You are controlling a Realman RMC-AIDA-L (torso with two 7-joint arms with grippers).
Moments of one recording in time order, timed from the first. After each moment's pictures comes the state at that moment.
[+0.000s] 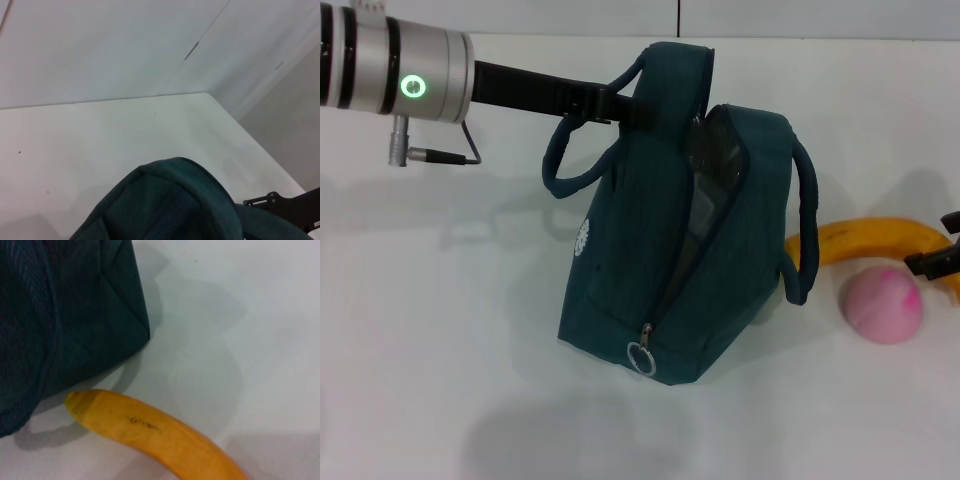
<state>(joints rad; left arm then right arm) -0.71 -2.05 0.97 0.93 2.01 1.47 -2.31 0.46 2.01 -1.12 -1.21 -2.44 -1.40 2.13</state>
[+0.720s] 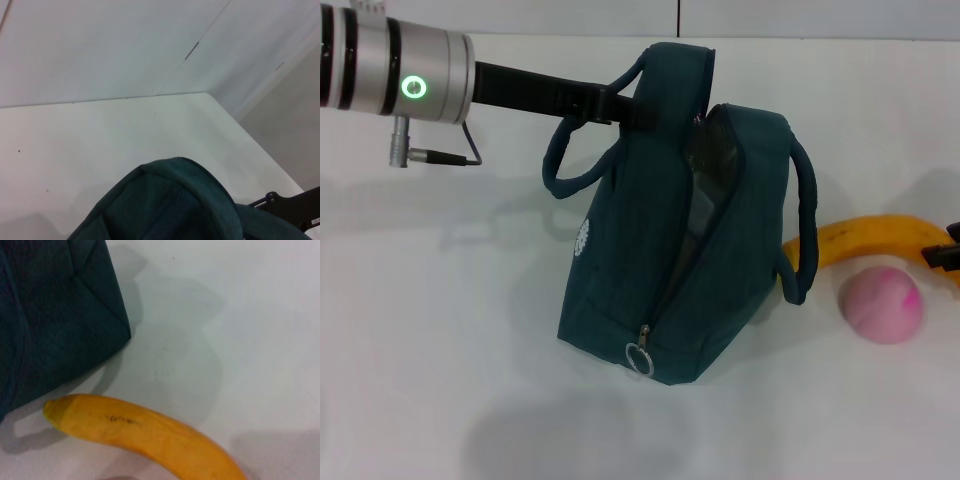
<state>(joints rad) -0.71 -2.05 0.97 0.93 2.01 1.47 -2.32 0.47 2.00 -1.05 -1.17 -2.44 -1.39 2.12</state>
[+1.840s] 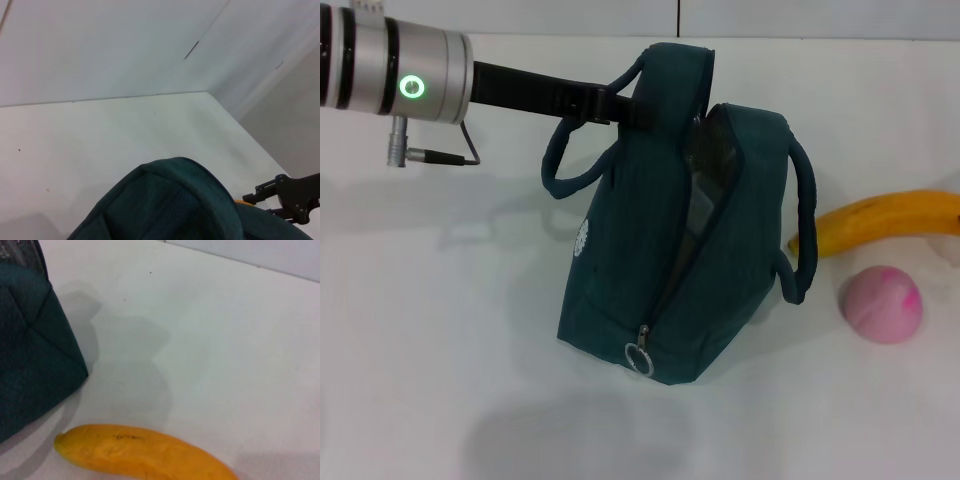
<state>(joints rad) -0.71 -2.05 0.97 0.93 2.01 1.48 -2.32 0.47 2.00 -0.88 -1.19 -2.43 -1.43 2.12</state>
